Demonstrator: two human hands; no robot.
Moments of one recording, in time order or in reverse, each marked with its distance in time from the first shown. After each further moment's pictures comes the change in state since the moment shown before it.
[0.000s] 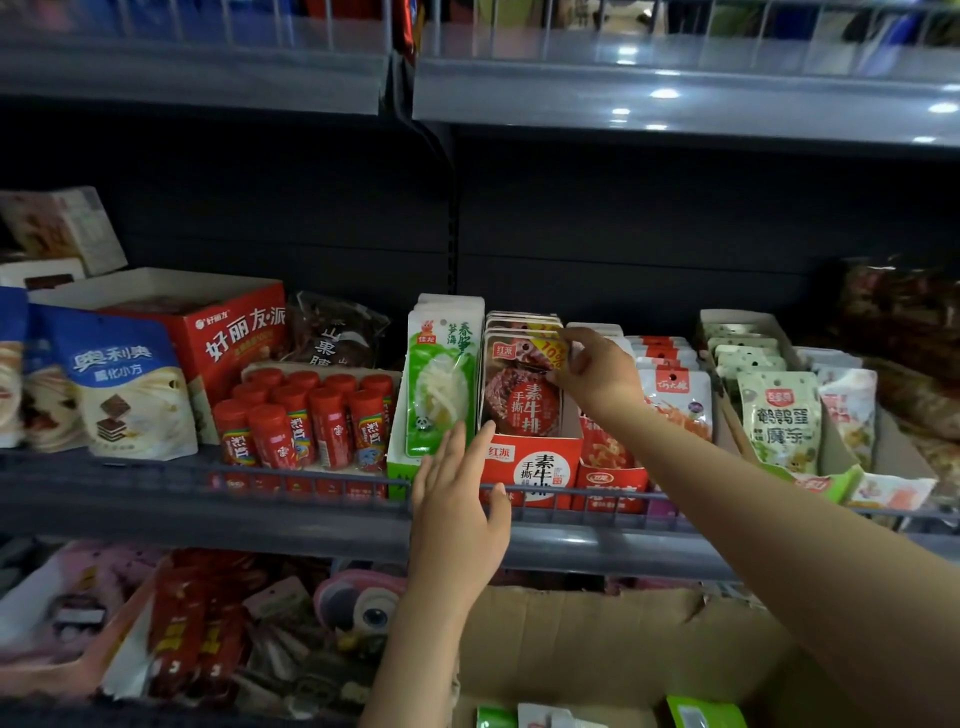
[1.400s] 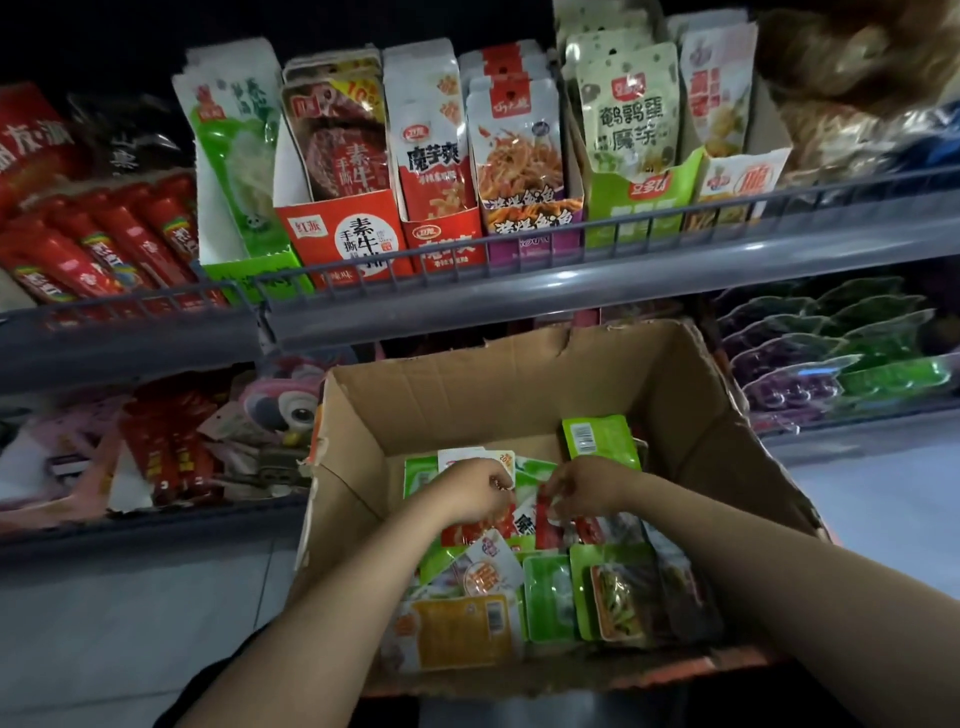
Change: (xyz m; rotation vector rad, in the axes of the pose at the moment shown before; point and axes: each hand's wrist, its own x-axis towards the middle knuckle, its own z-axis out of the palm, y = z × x) left_hand -0.145 0.014 0.139 0.198 -1.140 -0.241; right_hand -0.273 0.211 0.009 -0.144 -1.072 0.311
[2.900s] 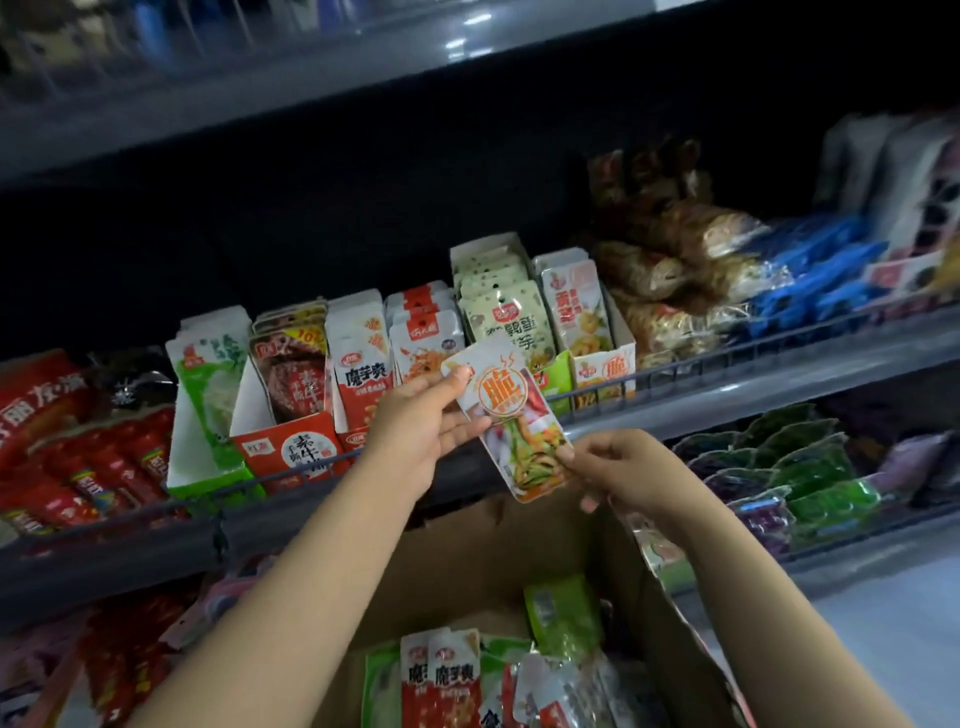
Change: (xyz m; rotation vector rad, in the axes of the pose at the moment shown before) left_hand -0.043 0.188 -0.163 -1.275 0.515 0.243; right_hand -0.127 0.007 -0.155 0.845 0.630 -0.264
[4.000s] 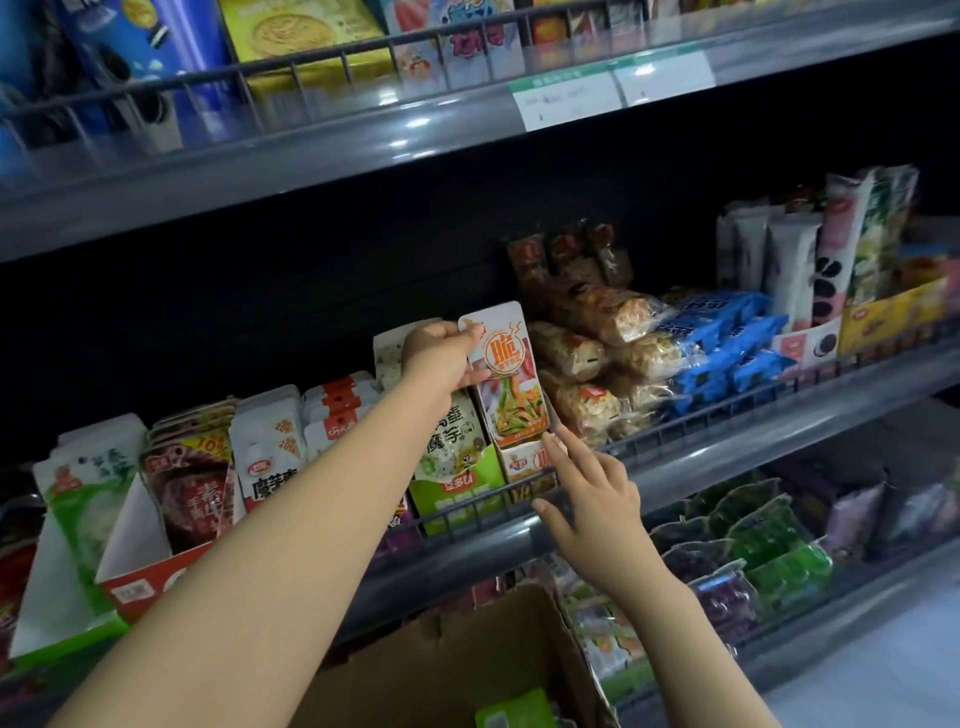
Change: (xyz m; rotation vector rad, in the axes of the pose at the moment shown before) left_hand 0.107 0.054 0.137 0.326 0.007 0.183; right_hand 0.044 0.021 -0.038 -0.742 0.376 -0.262
